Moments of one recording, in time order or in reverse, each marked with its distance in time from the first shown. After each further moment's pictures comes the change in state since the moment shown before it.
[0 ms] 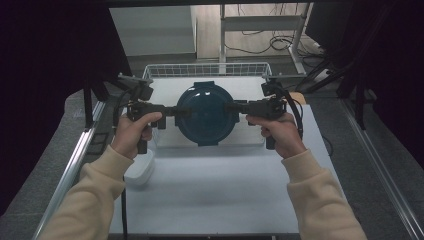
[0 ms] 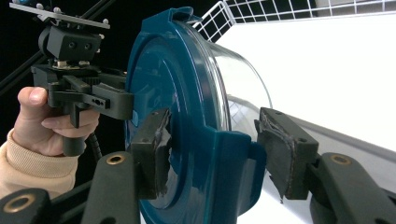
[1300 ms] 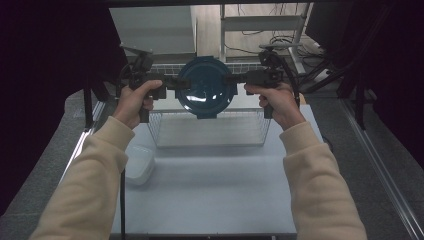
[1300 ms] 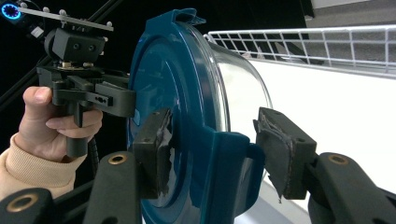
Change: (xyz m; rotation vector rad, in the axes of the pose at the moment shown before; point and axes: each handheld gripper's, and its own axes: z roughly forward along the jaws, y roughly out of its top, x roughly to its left) left arm 0.026 0.069 0.006 -0.010 -0.024 -0.043; right arm -0.025 0.067 0.016 0.016 -0.005 0.028
